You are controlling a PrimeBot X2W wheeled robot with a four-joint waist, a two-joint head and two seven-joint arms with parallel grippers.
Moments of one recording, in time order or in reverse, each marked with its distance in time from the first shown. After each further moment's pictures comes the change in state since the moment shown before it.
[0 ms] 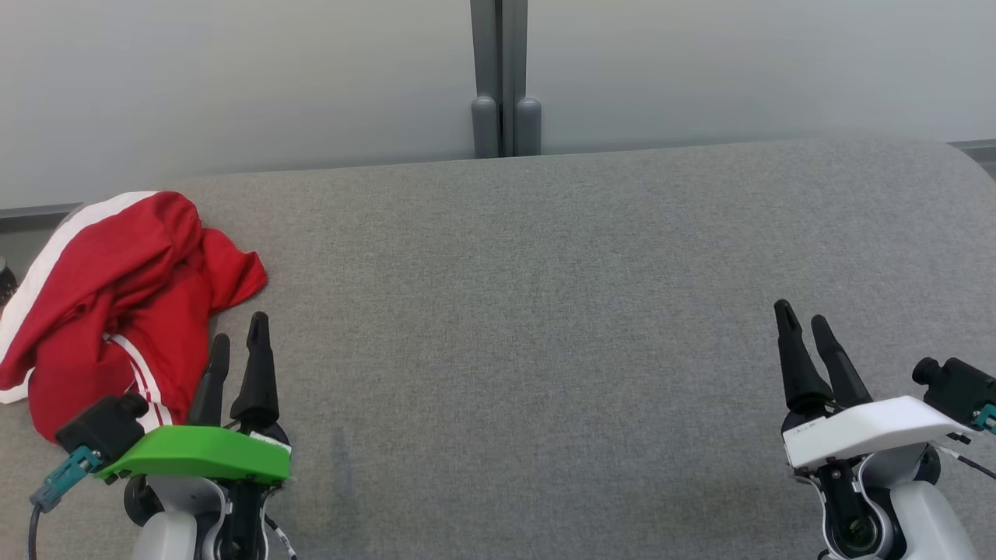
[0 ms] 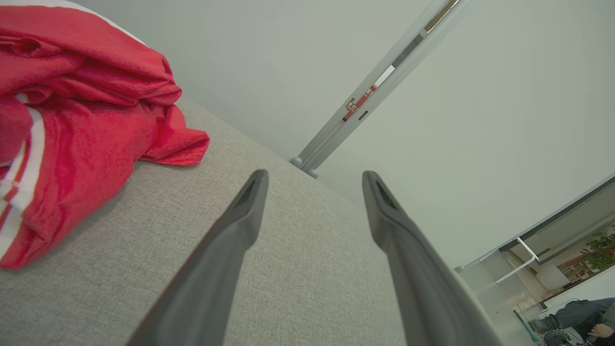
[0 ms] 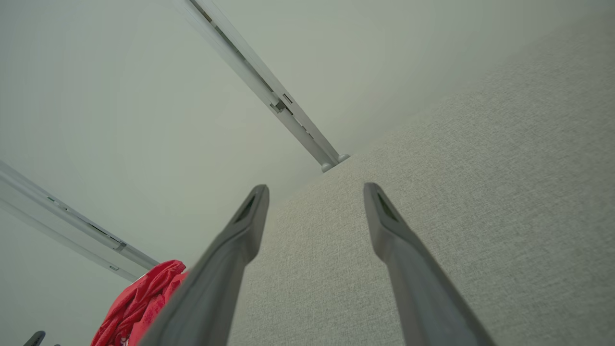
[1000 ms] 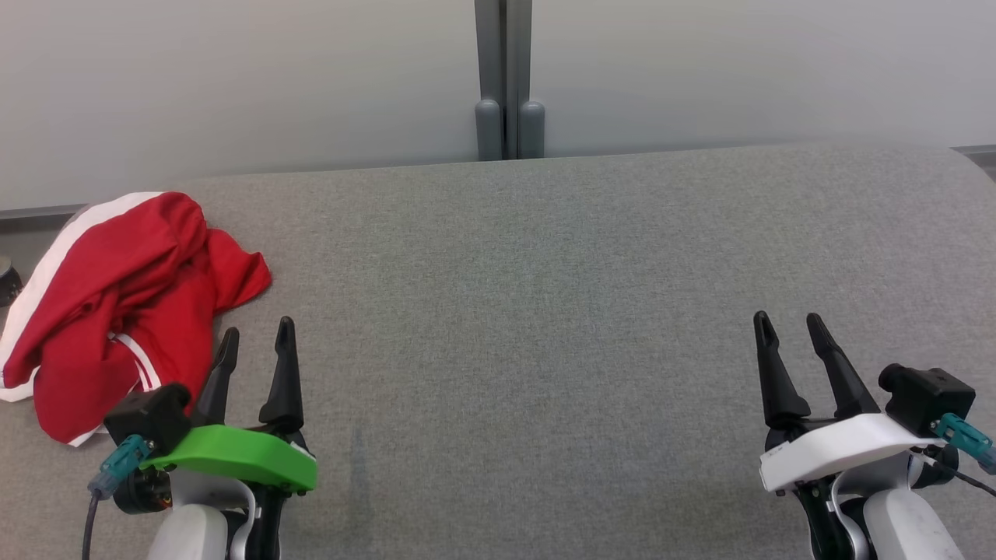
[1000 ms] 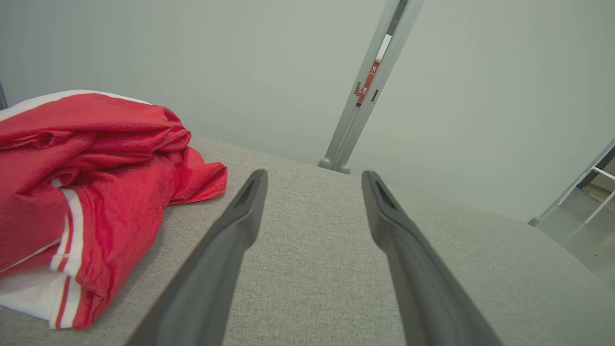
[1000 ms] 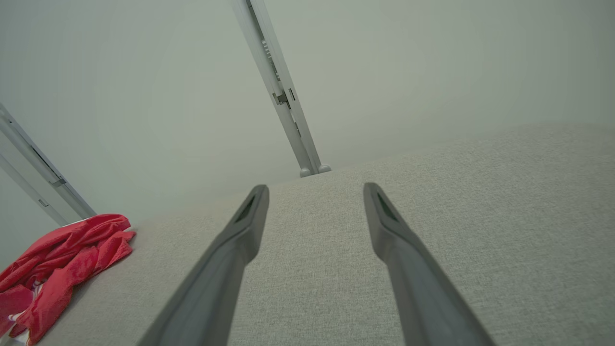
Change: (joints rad) left arm -0.023 0.006 -0.035 0.063 0.339 -0.001 -0.084; right arm 0.017 -0.003 0.030 0.000 -0.346 0.000 -0.084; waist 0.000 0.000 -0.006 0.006
